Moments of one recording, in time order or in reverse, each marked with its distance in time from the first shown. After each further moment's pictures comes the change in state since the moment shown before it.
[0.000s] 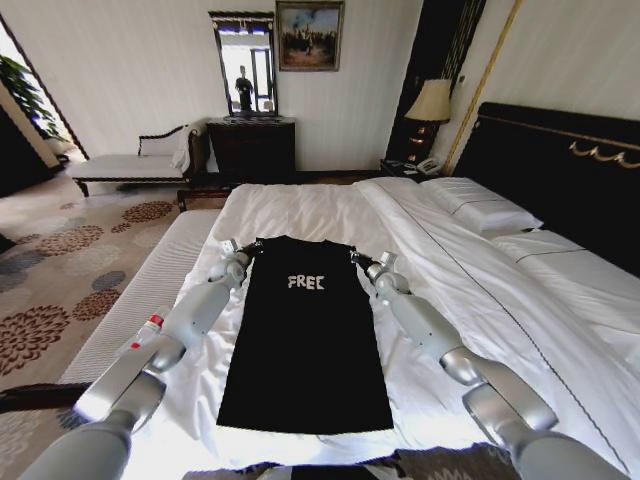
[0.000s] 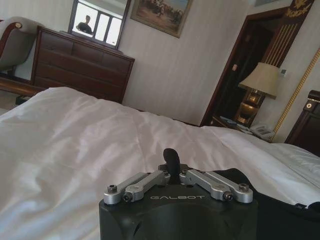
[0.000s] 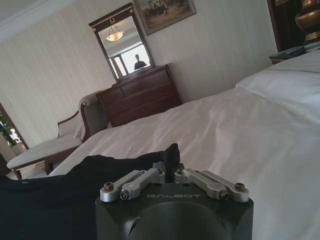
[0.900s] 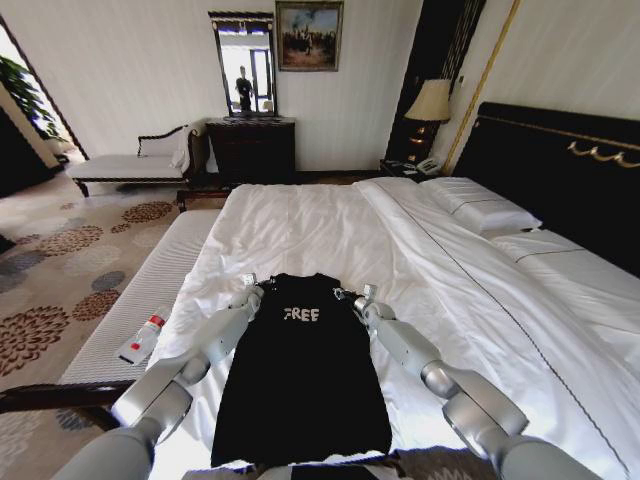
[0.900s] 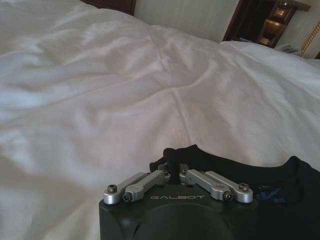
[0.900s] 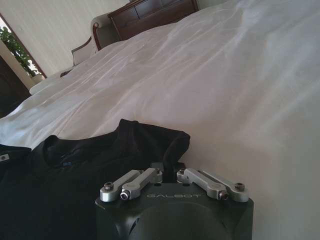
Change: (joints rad) left arm 0.140 -0.155 0.021 0.263 0.166 -0.008 0.063; right arm -0.118 0.129 -0.068 -0.252 -0.120 0.002 -0.208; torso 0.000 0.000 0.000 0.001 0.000
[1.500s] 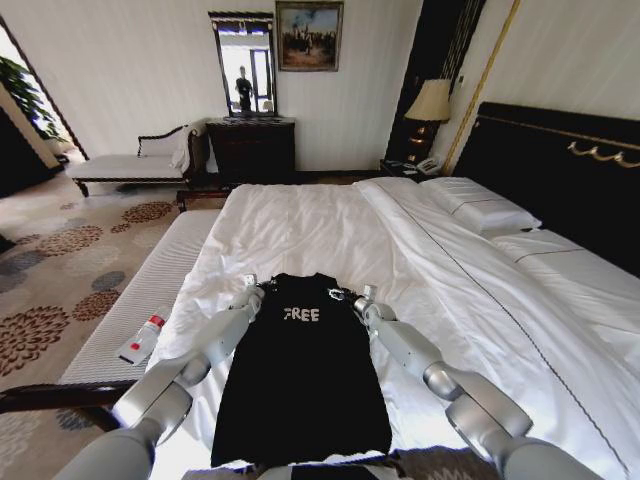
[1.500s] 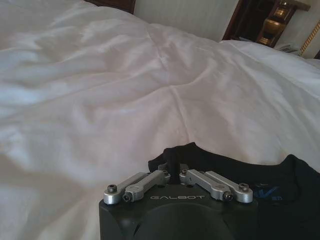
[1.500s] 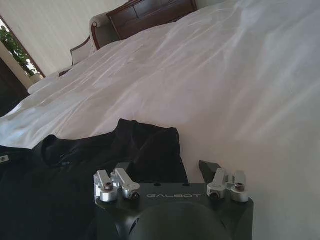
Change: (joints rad) left arm 0.000 -0.006 0.000 0.005 -0.002 0.001 0.003; right arm 0.003 -0.006 -0.014 0.002 0.016 0.000 0.011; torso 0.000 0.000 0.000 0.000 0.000
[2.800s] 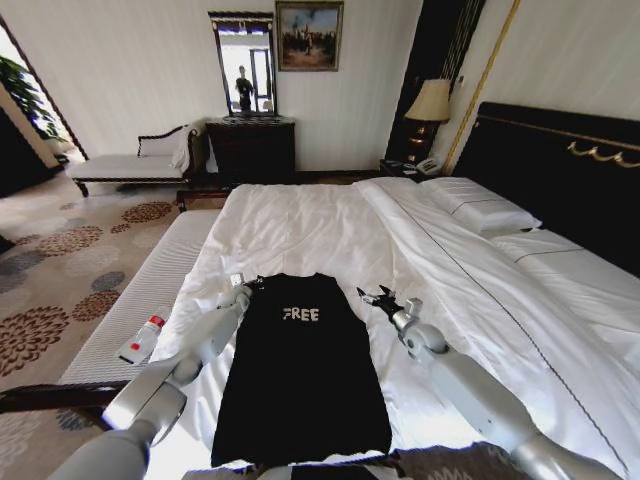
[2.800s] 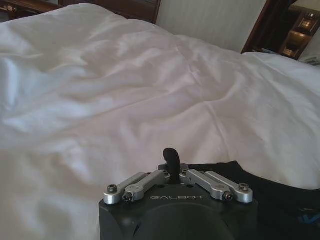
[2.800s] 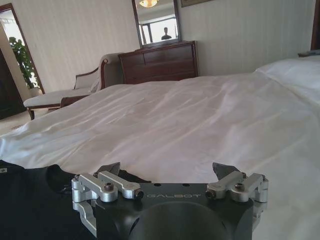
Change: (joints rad) left arm 0.005 0.033 -0.083 0.010 0.018 0.000 -0.011; right arm -0.203 -0.300 0.044 0.537 -0.050 0.051 0.172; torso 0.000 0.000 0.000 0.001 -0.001
